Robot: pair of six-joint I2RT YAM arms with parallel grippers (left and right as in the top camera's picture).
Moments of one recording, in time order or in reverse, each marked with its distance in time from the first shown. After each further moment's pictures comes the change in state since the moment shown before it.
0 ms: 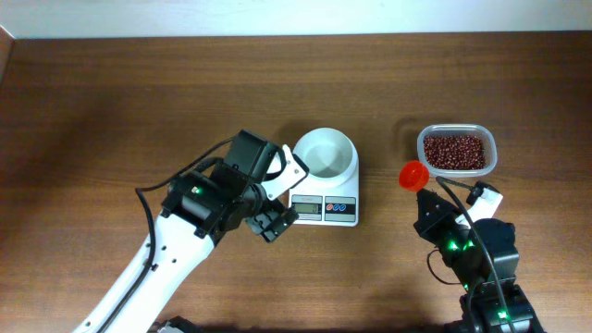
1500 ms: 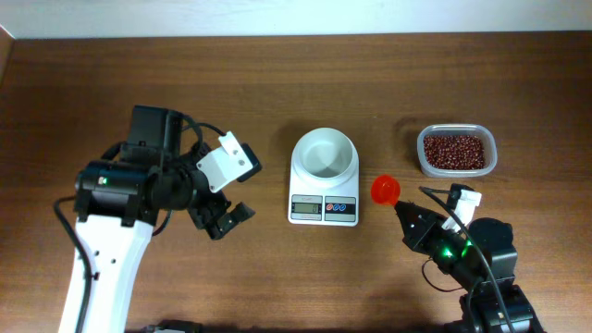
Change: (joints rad) left arm 0.401 -0.036 0.187 -0.286 0.422 0.461; right arm -0.001 0.000 0.000 -0.045 -0.267 -0.053
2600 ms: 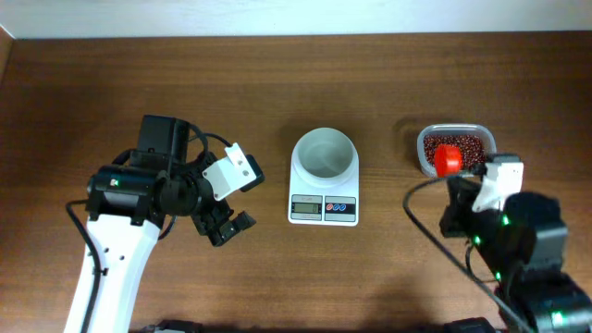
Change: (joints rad) left arm 0.000 -0.011 -0.102 0.043 0.000 0.043; right arm -0.001 0.163 0.524 -0.450 0.391 -0.605
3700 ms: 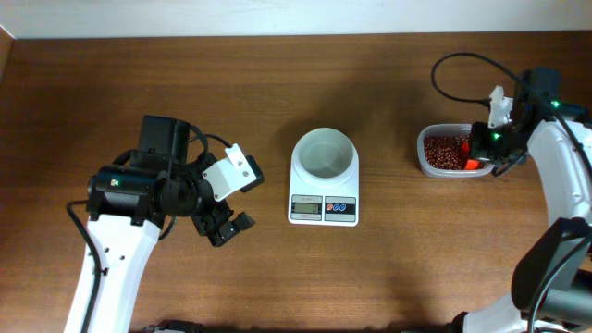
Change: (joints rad) left arm 0.000 0.000 -0.004 0.000 -0.007 0.000; right arm -0.413 1.050 0.524 -0.240 -0.176 -0.241
